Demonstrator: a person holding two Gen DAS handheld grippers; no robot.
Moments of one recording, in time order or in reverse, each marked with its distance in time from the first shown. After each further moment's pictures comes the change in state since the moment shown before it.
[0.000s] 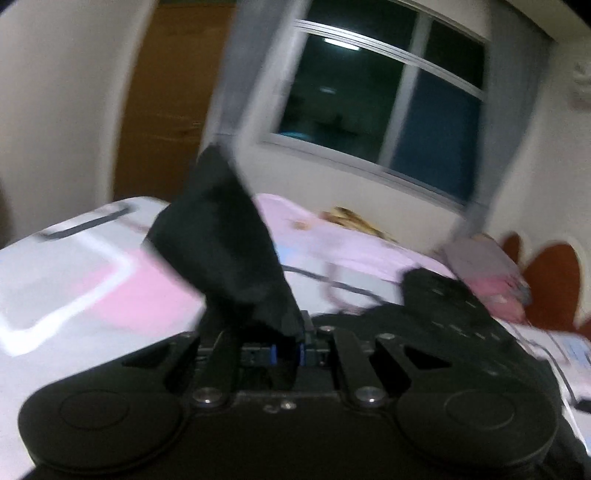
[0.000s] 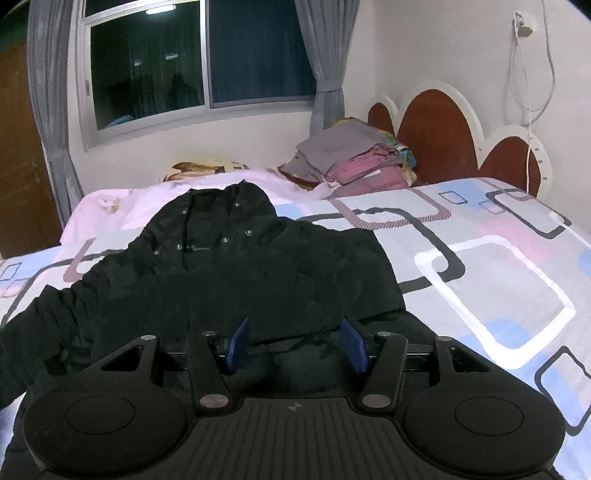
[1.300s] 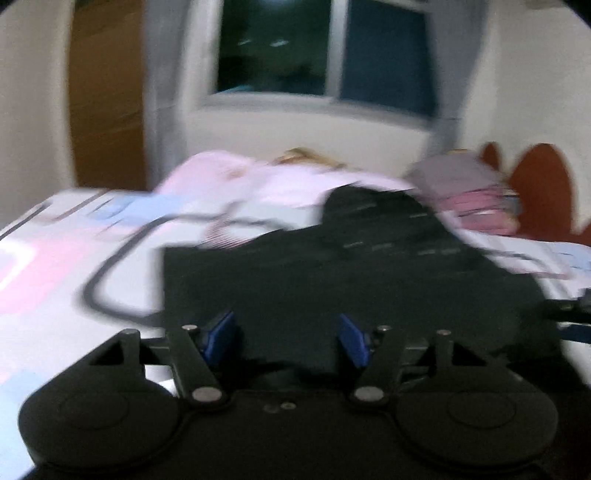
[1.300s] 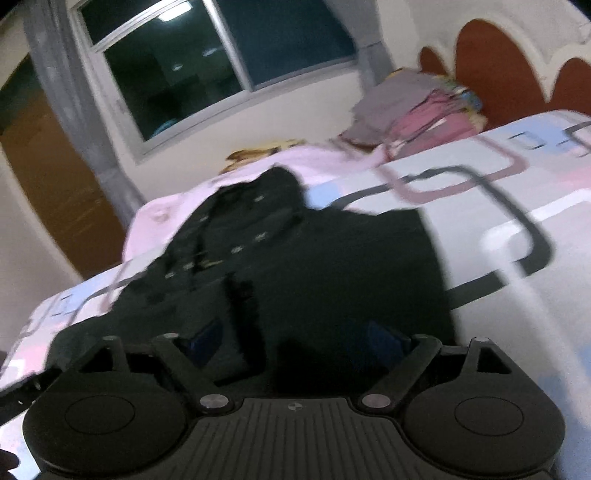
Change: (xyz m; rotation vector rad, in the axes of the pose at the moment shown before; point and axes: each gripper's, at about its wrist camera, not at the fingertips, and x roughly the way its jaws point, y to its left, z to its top) left arm 0.059 -0.148 -0.062 0.170 0.160 0.051; right arm 0.104 -0.075 0.034 0.147 0.134 0.359
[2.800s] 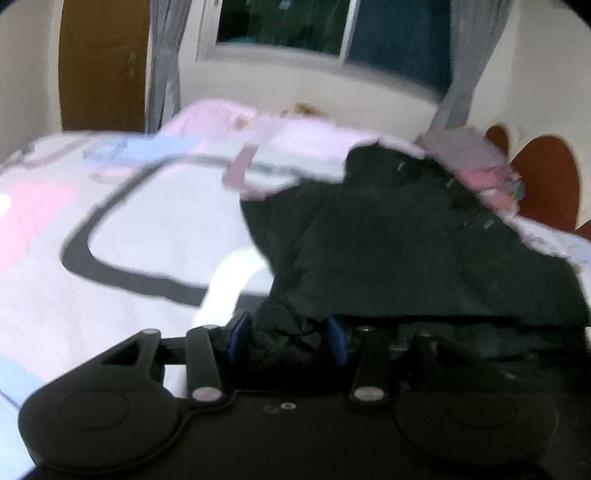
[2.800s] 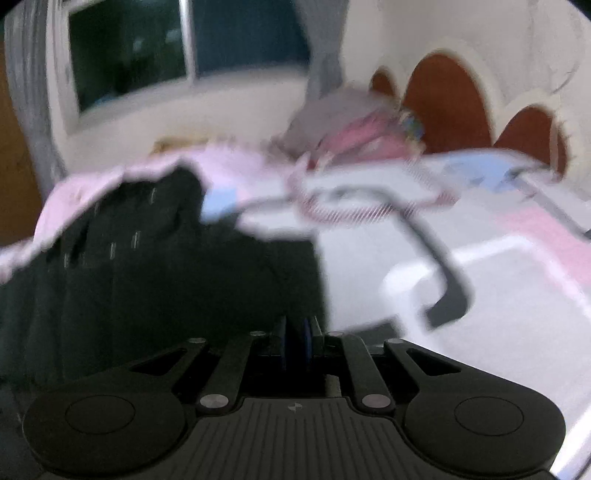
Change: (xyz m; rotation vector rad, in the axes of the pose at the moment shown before) left arm 0.047 0.046 -0.002 -0.034 0.096 -0.092; right arm -0.001 -0.065 0.029 -0.135 -0.157 -0.327
